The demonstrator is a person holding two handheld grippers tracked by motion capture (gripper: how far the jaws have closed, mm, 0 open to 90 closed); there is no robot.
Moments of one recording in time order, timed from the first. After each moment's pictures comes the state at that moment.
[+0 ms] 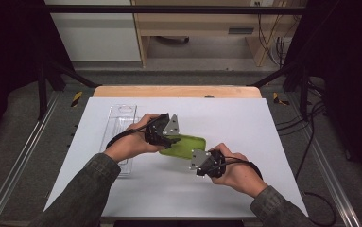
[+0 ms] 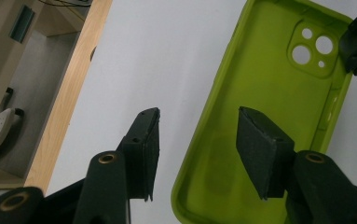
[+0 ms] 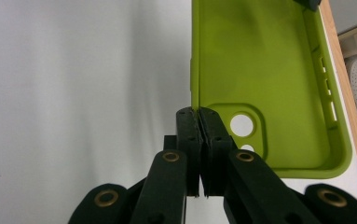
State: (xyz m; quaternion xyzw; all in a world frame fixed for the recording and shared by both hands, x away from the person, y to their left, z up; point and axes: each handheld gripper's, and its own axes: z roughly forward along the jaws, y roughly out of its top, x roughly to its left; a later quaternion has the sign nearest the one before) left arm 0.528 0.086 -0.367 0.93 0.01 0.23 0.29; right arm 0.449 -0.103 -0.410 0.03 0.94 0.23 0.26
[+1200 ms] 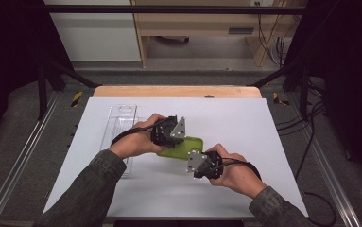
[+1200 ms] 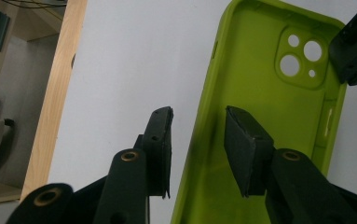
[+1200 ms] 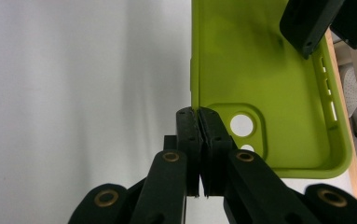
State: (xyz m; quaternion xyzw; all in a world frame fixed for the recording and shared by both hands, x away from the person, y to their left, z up) left arm 0.528 0.071 -0.366 0.94 -0.03 0.22 0.25; right arm 0.444 -0.095 -0.406 0.00 0.94 0.22 0.27
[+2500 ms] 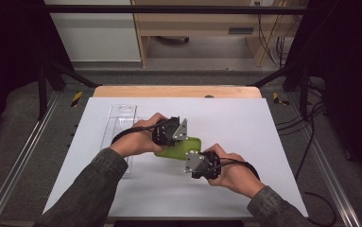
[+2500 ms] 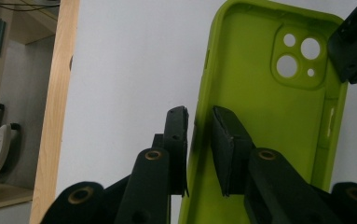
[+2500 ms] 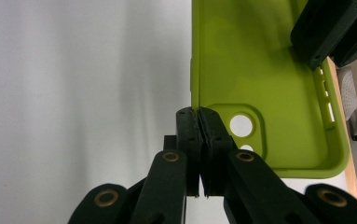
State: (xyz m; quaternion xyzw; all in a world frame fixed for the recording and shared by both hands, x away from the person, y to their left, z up) left arm 0.526 0.066 -0.364 0.95 -0.06 0.23 0.23; right arm 0.442 -0.090 -0.404 0.00 0.94 0.22 0.27
